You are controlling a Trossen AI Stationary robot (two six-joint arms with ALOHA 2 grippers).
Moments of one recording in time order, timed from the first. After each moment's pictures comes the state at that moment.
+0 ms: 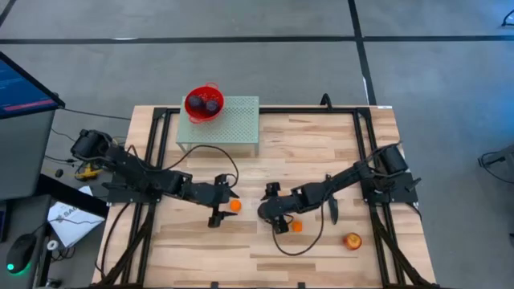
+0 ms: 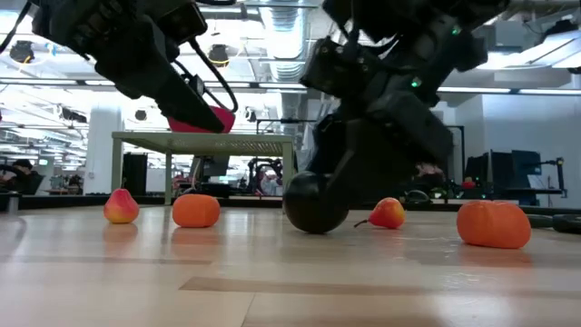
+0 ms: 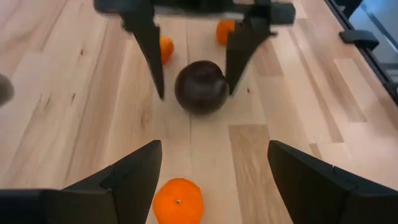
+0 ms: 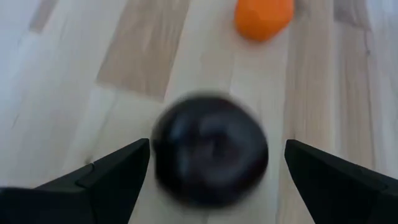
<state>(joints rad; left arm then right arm) -0.32 1.37 0.60 0.14 -0.19 -0.20 0.31 1.92 1.06 -0.04 0.19 -0.02</state>
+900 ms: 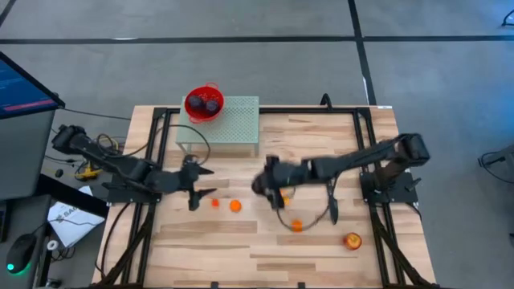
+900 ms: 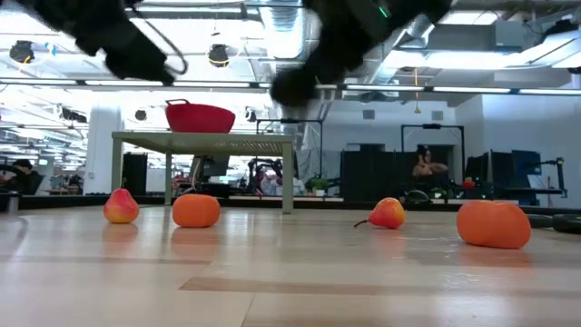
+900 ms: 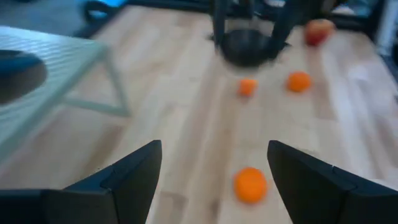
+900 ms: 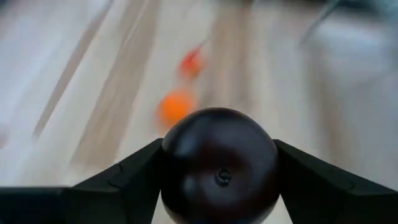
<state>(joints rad) -0.40 0.82 0.52 -0.25 -0.59 -0.35 0.13 1.65 1.12 -0.08 0.11 -0.11</state>
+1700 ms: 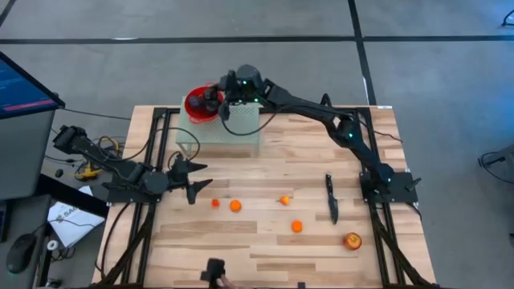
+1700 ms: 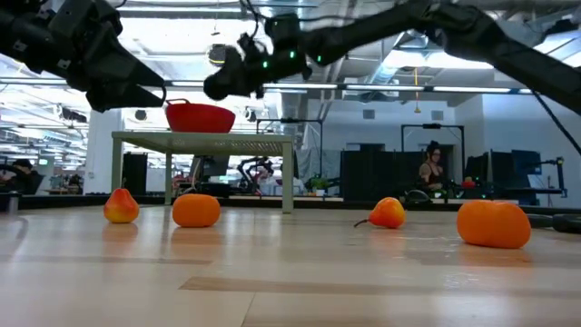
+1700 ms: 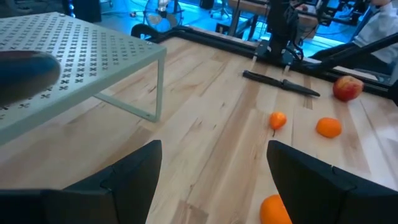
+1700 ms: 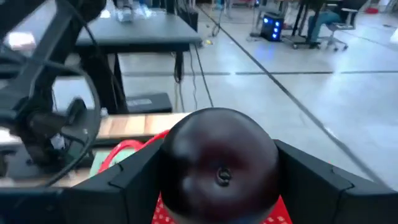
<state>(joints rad) -0.44 0.64 0.23 0.05 -0.79 -0.42 -0.44 2.40 2.29 -0.11 -0.29 -0.10</state>
